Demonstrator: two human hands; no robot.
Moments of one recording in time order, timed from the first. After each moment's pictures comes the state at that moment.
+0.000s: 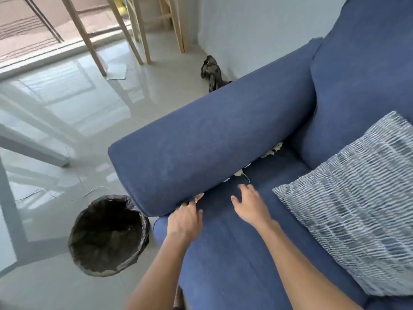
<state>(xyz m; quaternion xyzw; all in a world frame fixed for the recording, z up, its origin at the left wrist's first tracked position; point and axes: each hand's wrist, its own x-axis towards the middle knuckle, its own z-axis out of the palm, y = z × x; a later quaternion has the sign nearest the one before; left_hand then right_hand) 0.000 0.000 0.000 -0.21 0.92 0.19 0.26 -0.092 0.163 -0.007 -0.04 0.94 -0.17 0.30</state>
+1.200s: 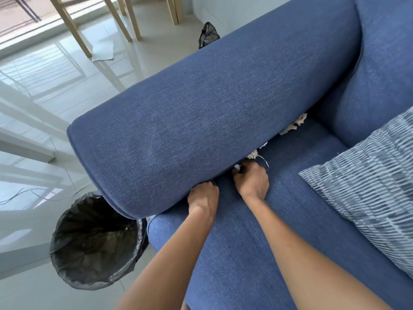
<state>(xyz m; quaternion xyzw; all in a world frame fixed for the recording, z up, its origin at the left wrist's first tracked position) -0.054 0.015 -0.101 0.02 0.94 -0.14 0.30 -0.119 0.120 -0.119 0.13 0.95 -0.25 0.14</state>
